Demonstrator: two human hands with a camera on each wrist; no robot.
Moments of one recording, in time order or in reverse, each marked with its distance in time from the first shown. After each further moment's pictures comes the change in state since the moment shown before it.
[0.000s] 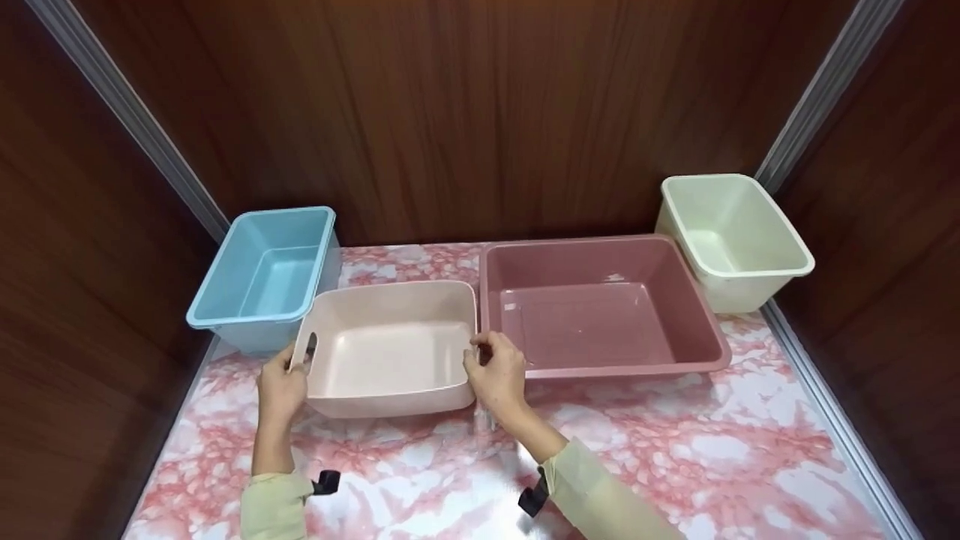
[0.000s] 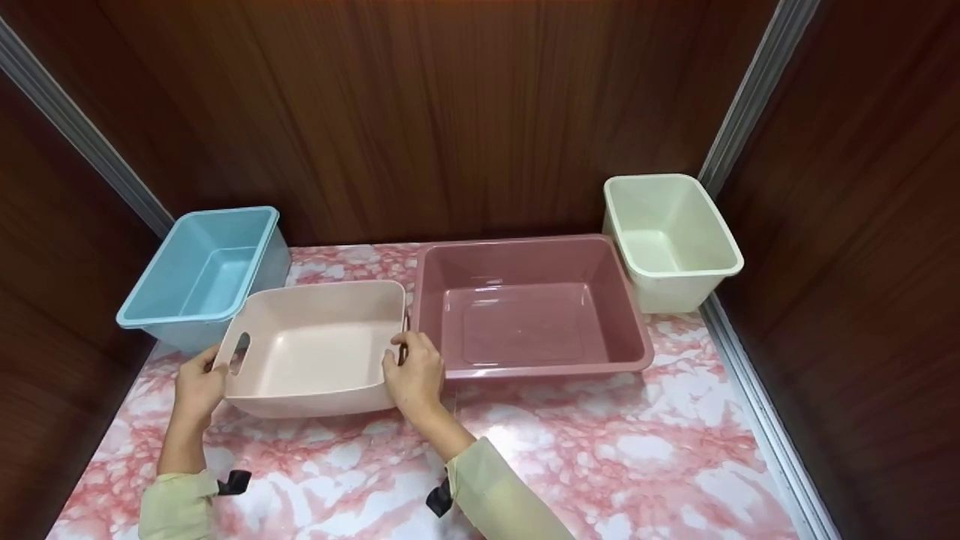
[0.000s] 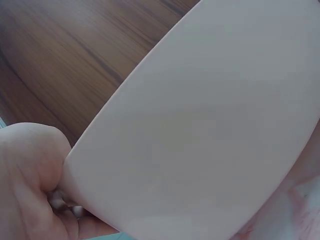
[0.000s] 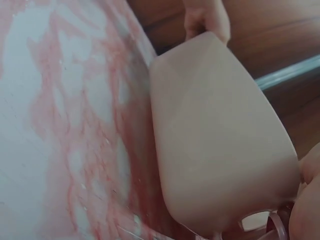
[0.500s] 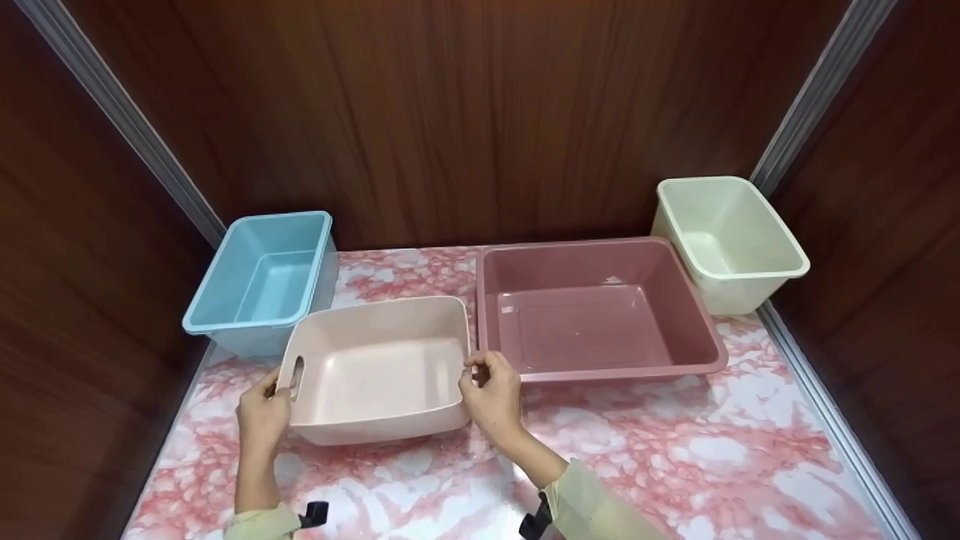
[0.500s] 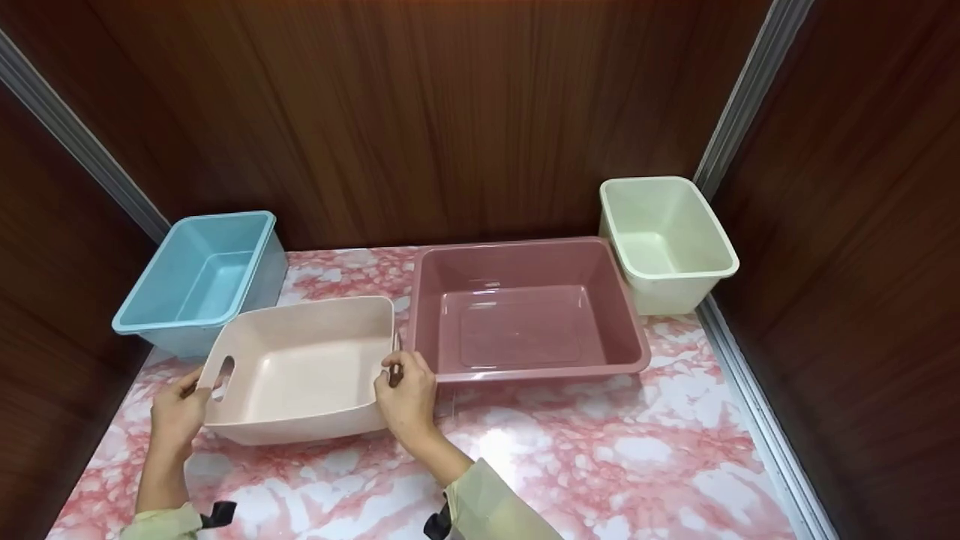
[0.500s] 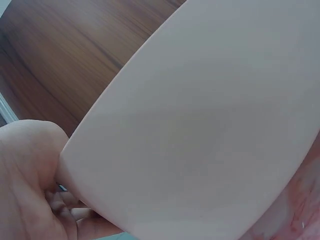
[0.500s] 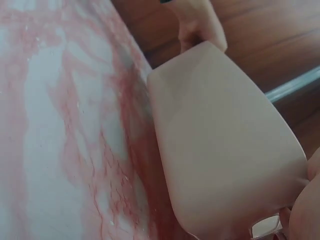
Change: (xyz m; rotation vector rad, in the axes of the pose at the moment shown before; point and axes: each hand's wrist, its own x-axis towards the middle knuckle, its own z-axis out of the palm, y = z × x) left_hand -0.029 -0.003 -0.020 -0.036 0.020 -0.097; right_hand -0.025 -0.012 -0.003 0.217 -0.003 0.075
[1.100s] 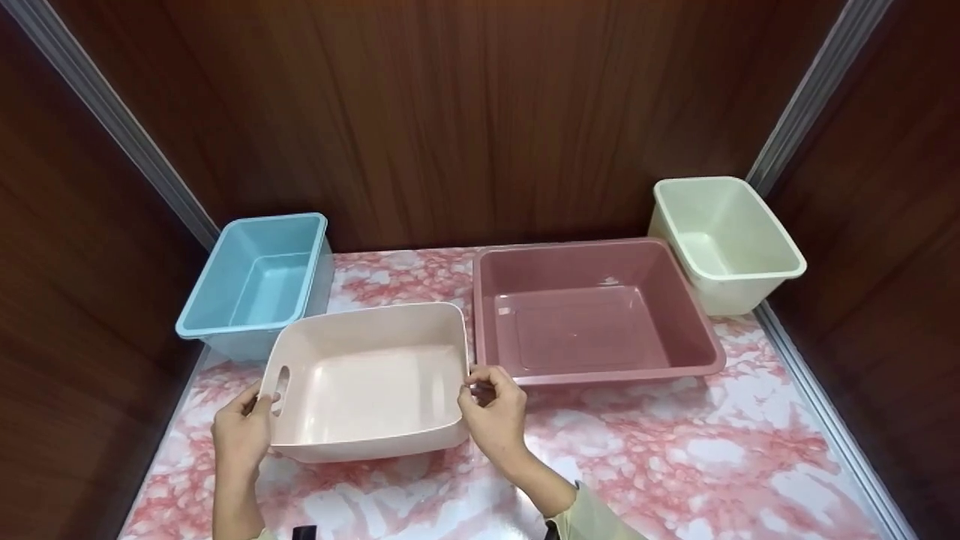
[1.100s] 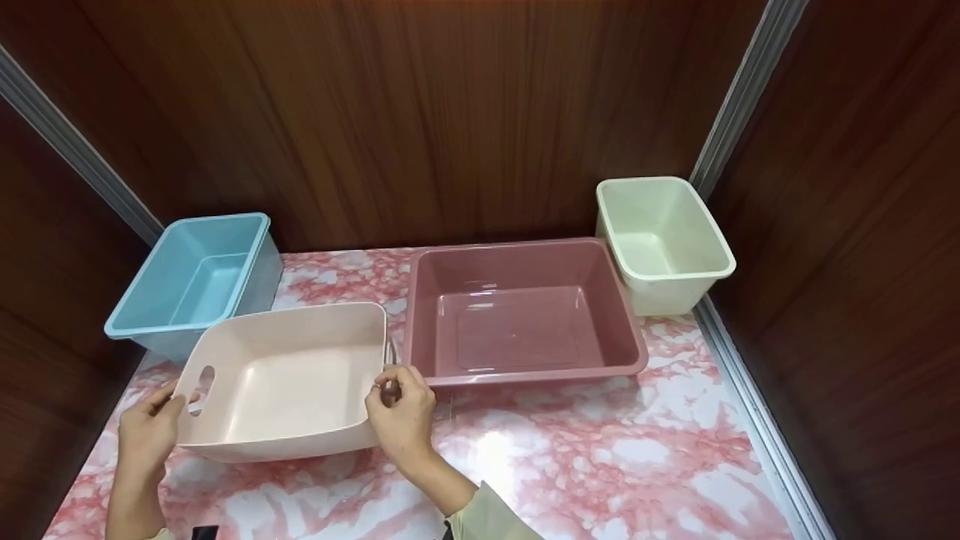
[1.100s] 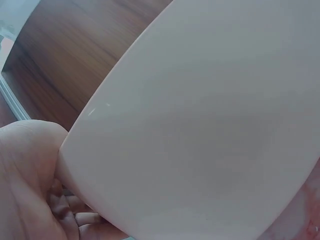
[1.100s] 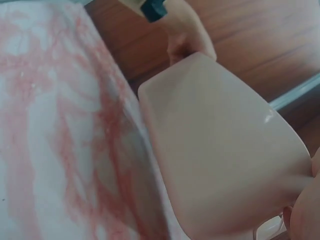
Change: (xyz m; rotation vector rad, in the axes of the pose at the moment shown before) left_hand -0.026 0.013 -0.018 -0.049 0.045 -0.012; right_hand -0.016 -0.032 -0.017 0.189 0.035 0.047
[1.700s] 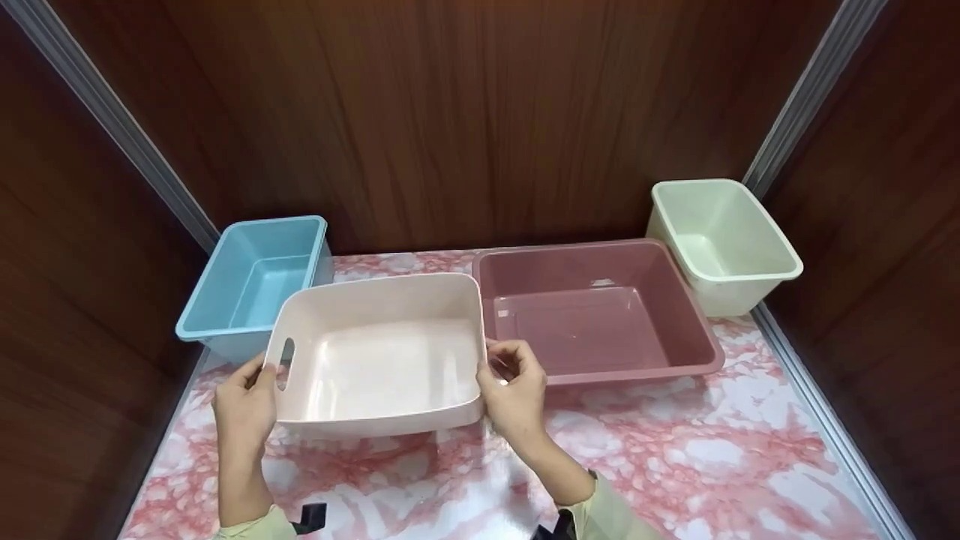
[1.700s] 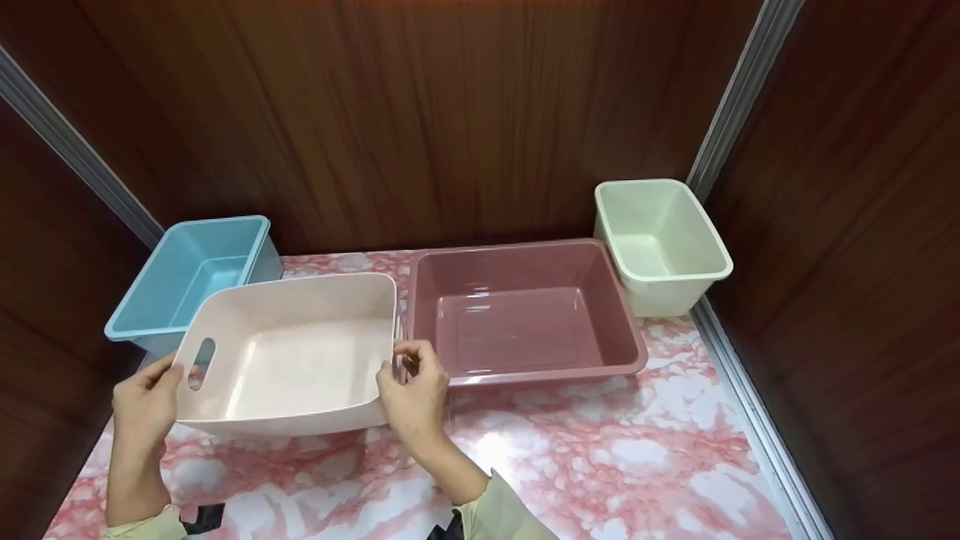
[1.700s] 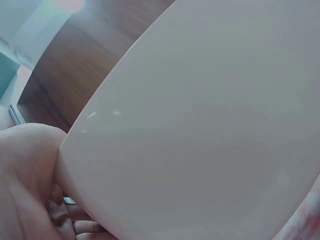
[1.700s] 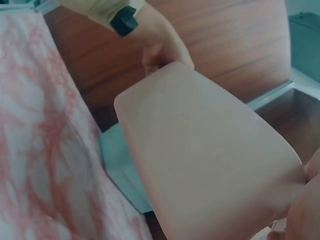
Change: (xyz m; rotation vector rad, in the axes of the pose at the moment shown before) left_hand -0.002 0.057 0.002 -0.035 0.033 0.057; right_hand 0.033 -0.054 -0.023 0.191 0.031 0.107
